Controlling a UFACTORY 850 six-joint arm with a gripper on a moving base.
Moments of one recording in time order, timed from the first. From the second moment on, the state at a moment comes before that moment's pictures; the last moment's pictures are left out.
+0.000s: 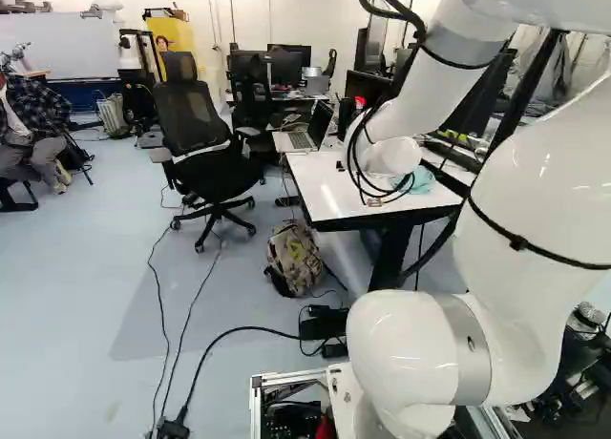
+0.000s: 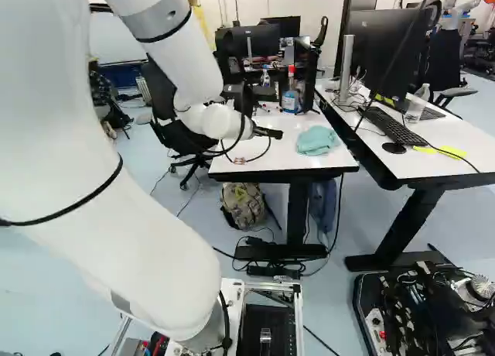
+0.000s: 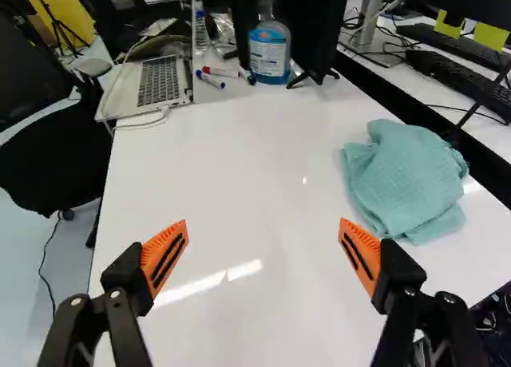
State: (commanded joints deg) arm -9.7 3.4 -26.5 3.7 29.7 0.0
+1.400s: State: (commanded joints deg) arm -0.2 15.7 -5.4 0.1 49.6 0.0
